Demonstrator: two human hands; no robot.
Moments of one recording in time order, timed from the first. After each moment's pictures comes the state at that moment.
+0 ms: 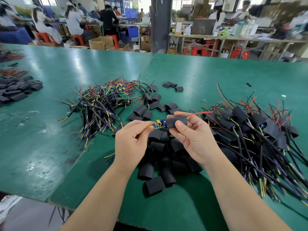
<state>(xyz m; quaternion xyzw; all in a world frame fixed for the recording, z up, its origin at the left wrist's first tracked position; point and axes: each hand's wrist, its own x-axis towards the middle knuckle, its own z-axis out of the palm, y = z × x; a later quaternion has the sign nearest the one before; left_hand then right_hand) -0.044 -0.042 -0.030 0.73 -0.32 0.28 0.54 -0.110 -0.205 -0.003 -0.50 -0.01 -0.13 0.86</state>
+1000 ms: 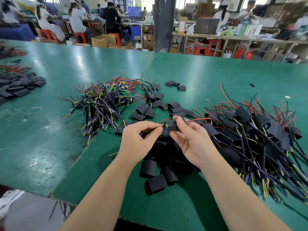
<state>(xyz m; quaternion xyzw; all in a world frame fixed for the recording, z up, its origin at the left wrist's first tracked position) -0.047 -0.043 -0.024 0.73 -0.30 0.13 0.60 -0.106 -0.192 -0.007 -0.44 0.11 -0.10 0.88</state>
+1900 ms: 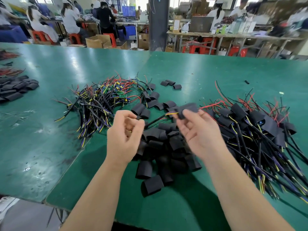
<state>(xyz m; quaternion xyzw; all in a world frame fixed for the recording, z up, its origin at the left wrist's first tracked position) -0.040 -0.033 -0.029 0.71 -0.26 0.20 0.62 -0.109 -0.200 0.019 -0.36 0.13 -0.22 0.90</state>
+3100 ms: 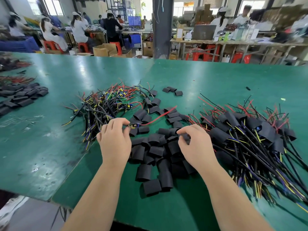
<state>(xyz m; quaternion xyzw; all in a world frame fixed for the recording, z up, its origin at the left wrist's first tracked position) -0.027 -0.023 -0.032 0.90 -0.09 0.29 0.33 -0.121 -0.215 -0.016 -0.91 0.14 -0.23 0.30</state>
